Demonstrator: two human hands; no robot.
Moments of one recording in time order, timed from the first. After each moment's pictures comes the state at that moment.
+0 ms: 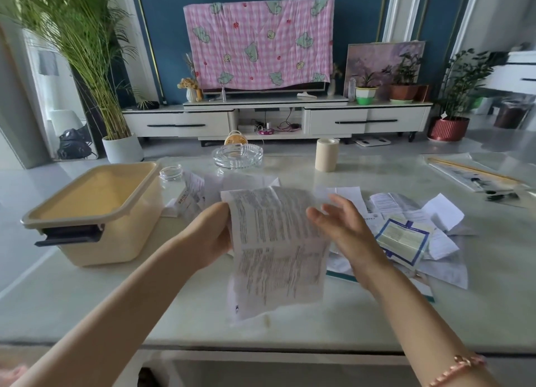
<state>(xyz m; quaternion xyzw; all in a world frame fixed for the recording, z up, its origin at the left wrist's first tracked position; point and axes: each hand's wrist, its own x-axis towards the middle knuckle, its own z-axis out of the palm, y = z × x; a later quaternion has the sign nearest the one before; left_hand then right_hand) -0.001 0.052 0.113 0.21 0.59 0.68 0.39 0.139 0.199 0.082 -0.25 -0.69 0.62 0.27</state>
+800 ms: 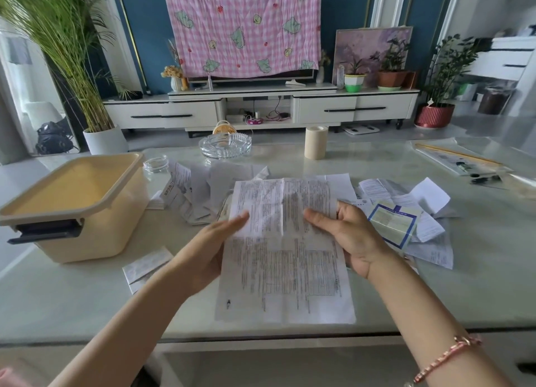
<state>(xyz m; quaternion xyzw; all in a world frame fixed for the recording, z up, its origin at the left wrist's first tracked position) 0.014 0.039 0.074 0.23 0.59 0.64 0.44 0.146 0.210 0.071 -0.20 -0.60 0.74 0.24</state>
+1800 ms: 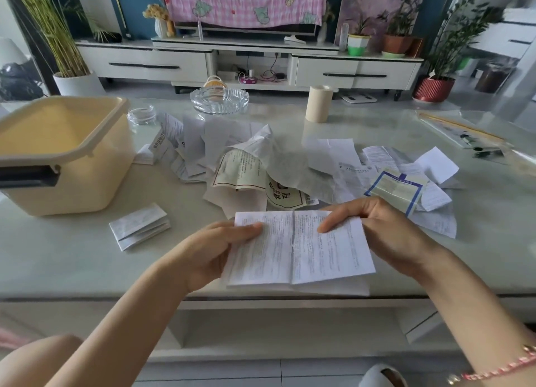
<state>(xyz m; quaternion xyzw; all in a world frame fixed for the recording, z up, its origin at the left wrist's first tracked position) 0.025 0.023 0.037 0.15 0.58 0.59 0.54 0.184 0.198 0.066 -0.17 -0.76 0.62 0.08</state>
